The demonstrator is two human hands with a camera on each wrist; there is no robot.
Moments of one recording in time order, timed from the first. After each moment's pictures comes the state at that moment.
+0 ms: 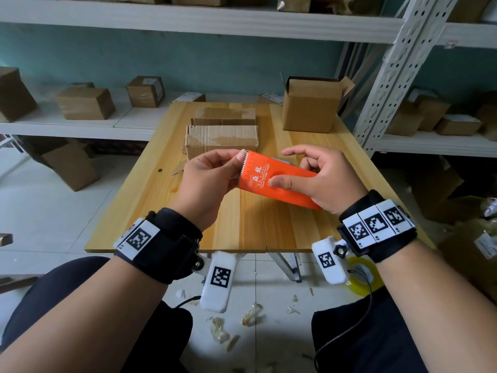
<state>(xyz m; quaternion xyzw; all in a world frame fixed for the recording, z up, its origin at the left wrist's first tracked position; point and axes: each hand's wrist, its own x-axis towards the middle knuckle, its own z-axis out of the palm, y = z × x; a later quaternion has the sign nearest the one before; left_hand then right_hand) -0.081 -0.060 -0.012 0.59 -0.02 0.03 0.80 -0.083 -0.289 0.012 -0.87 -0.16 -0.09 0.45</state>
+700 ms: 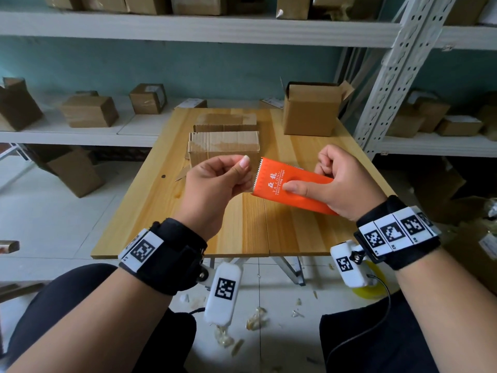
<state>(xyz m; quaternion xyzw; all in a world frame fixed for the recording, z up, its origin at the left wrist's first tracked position) -0.087 -0.062 -0.011 0.58 -0.03 0.04 0.82 -0.087 -0.310 0.014 -0.88 -0.14 -0.11 0.43</state>
